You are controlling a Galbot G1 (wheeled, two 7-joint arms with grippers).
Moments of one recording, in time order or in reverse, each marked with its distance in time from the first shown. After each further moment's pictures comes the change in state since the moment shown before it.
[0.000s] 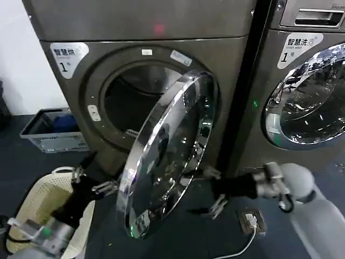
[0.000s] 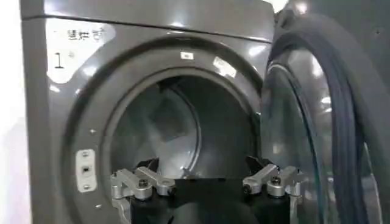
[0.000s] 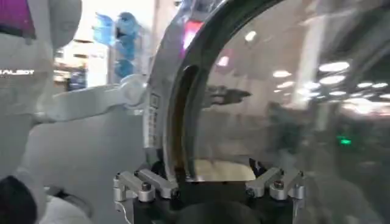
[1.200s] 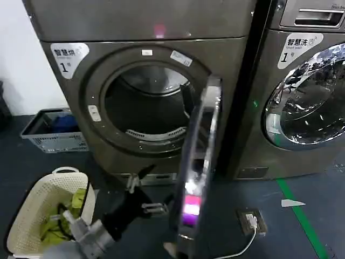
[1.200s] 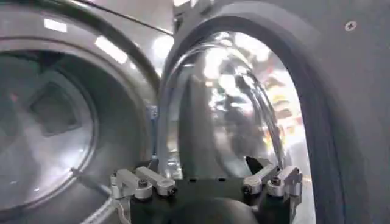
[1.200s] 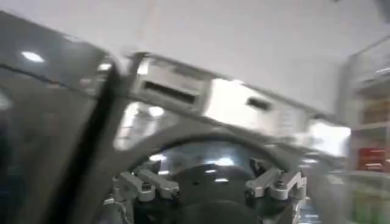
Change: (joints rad) left arm -0.110 0.199 0.381 0.012 -0.046 0.010 0.016; right arm -0.428 0.106 1.078 0.114 0.071 -0.010 0.911
